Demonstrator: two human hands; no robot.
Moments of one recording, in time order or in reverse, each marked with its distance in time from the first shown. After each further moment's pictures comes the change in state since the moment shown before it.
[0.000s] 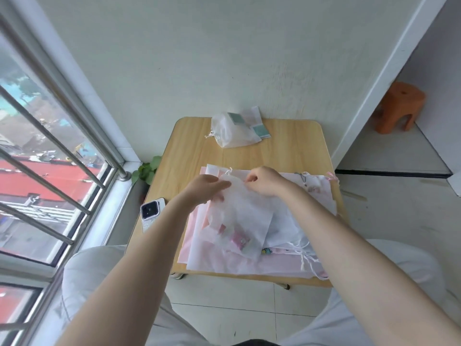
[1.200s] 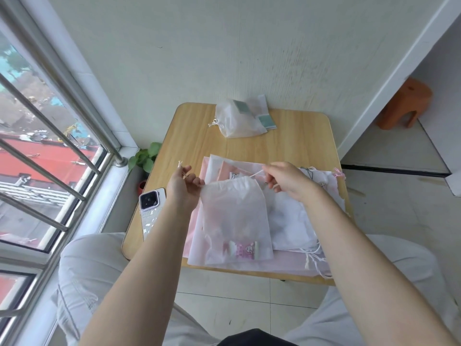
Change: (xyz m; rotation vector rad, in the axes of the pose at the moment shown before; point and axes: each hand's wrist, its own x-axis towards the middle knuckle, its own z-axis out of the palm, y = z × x) left_hand 0.025 -0.049 -0.002 -1.569 0.370 -0.266; right_hand 0.010 0.032 0.004 0.647 0.049 0.131
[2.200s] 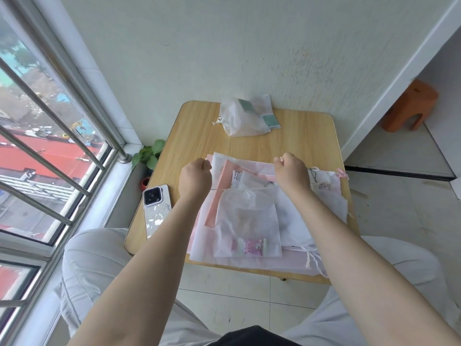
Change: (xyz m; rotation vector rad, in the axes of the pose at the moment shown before) left_hand -0.014 -0.007 0.016 1.503 0.115 0.668; right_hand 0.006 0.003 0.011 -0.583 0.549 -0.150
